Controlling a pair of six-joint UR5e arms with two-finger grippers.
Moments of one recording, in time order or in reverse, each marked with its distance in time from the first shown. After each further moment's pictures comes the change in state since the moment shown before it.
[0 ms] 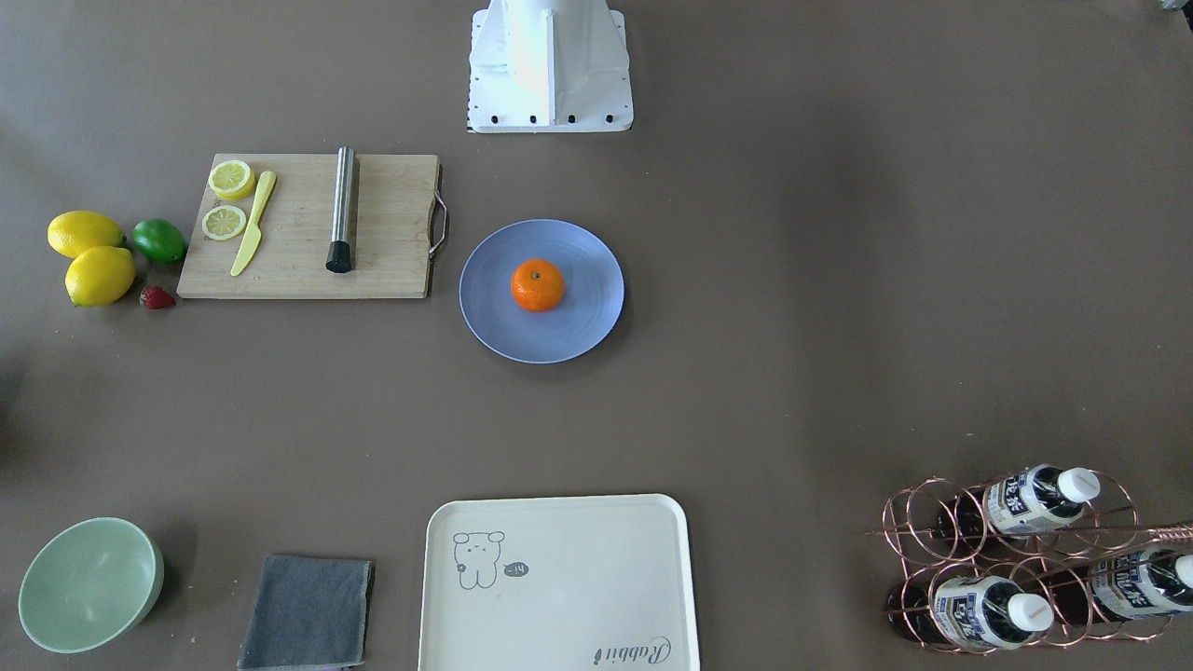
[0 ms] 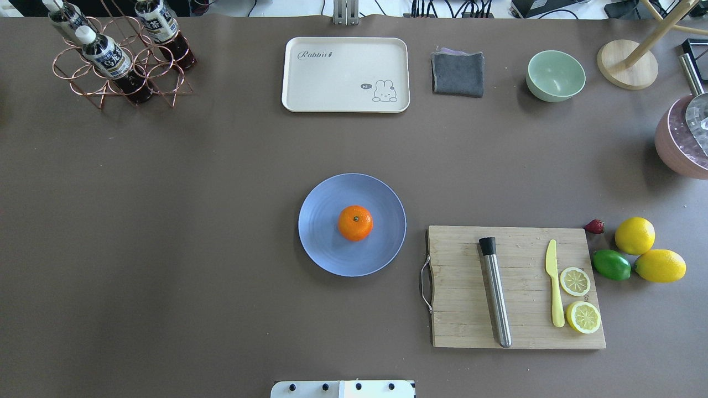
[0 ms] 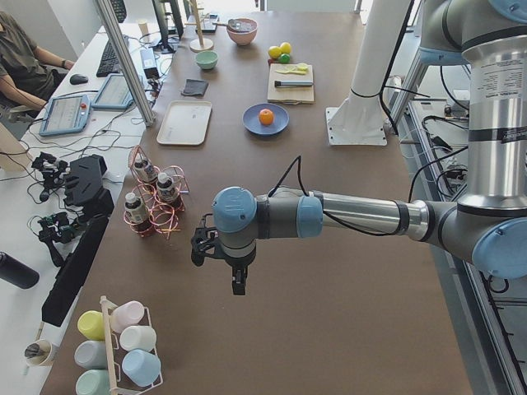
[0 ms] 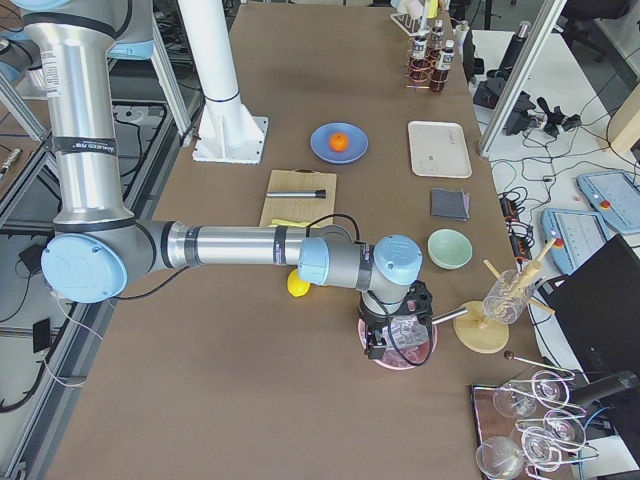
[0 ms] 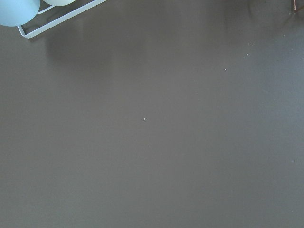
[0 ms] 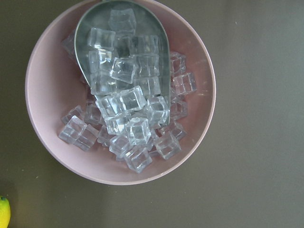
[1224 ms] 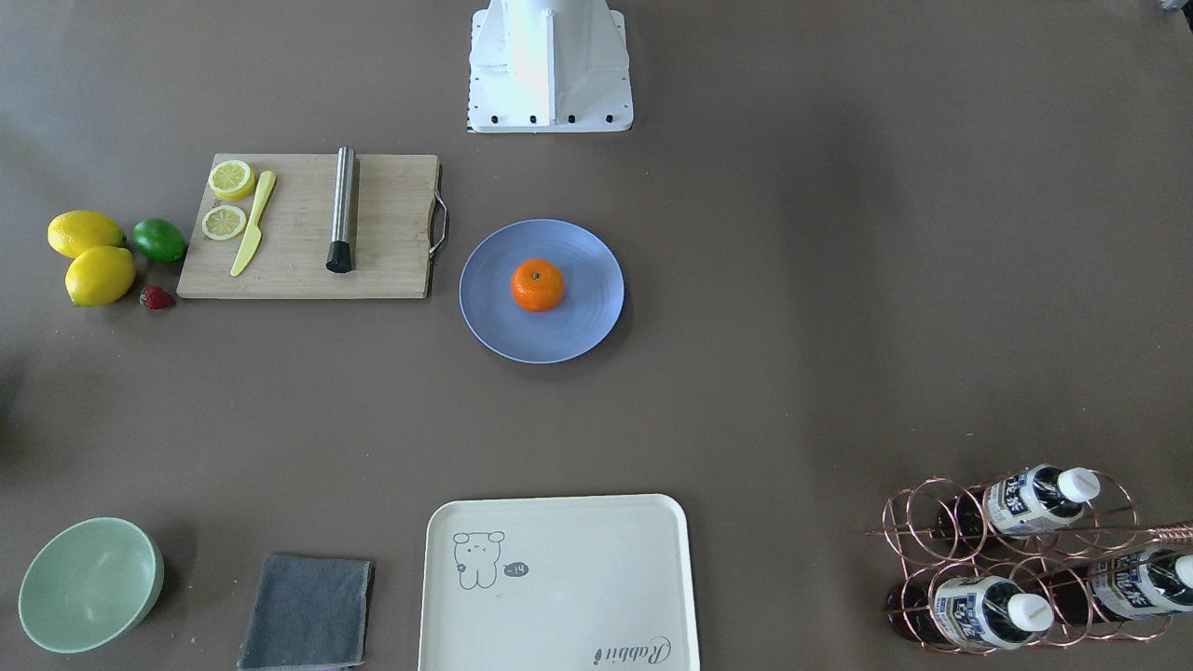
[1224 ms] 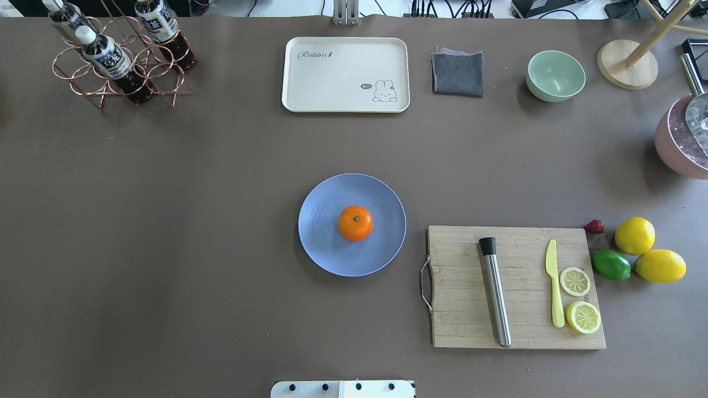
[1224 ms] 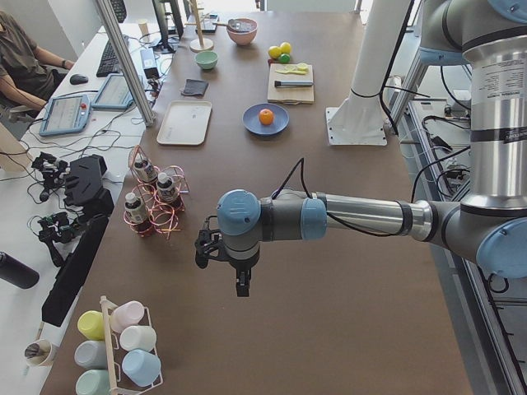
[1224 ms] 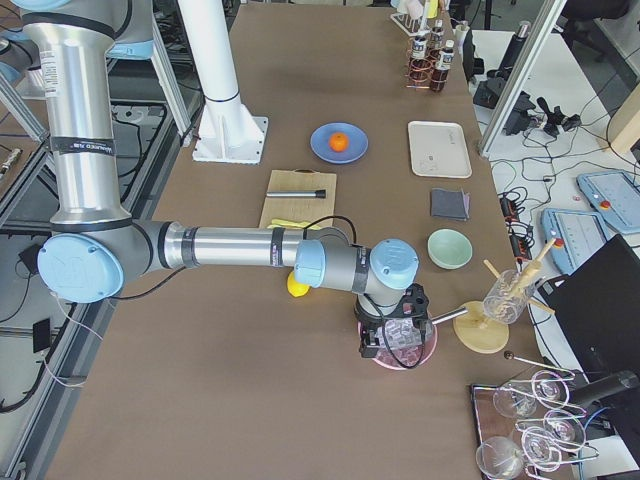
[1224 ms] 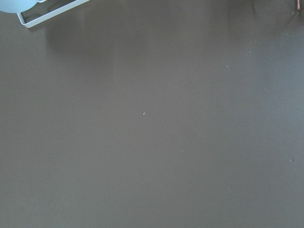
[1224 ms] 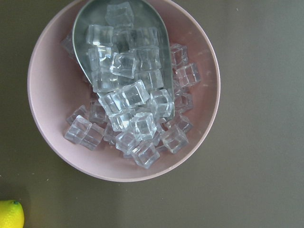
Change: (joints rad) left arm 0.003 0.014 -0.013 -0.014 -0.002 0.007; right arm 0.000 -0.015 0.003 0.002 0.035 0.059
